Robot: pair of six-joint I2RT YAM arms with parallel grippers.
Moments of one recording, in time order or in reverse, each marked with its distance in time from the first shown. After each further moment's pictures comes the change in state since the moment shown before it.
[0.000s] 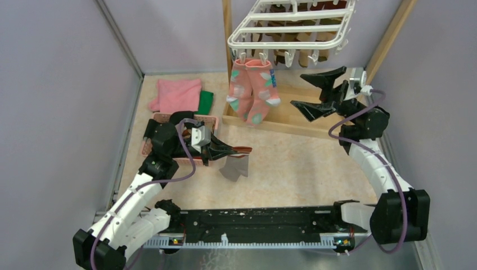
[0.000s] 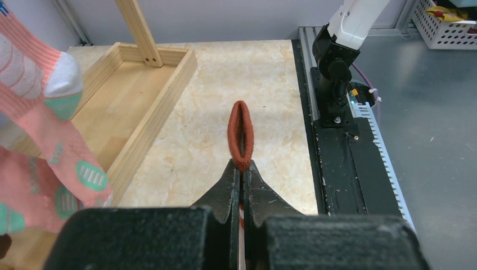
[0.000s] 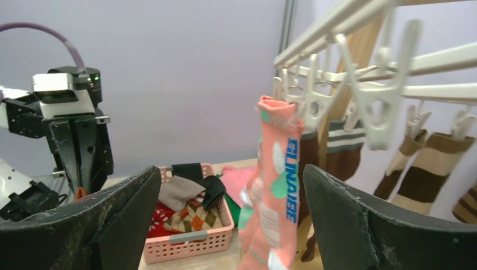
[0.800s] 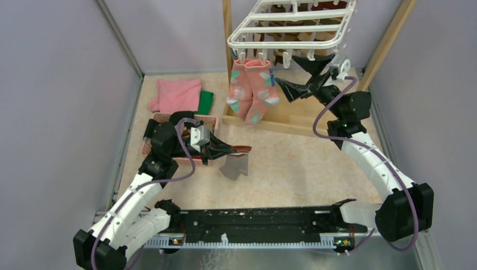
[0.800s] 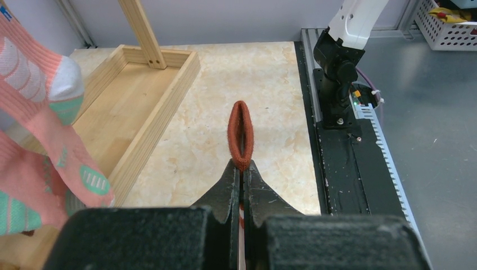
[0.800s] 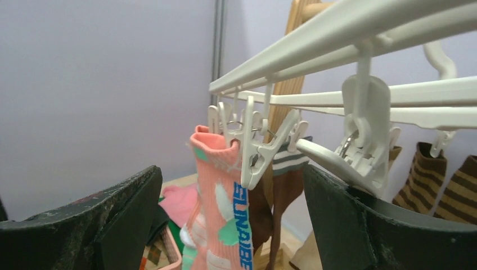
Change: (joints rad) left arm 0.010 0.000 0.000 0.014 0.006 -0.005; right arm 0.251 0.014 0.158 -0.429 0.351 -0.464
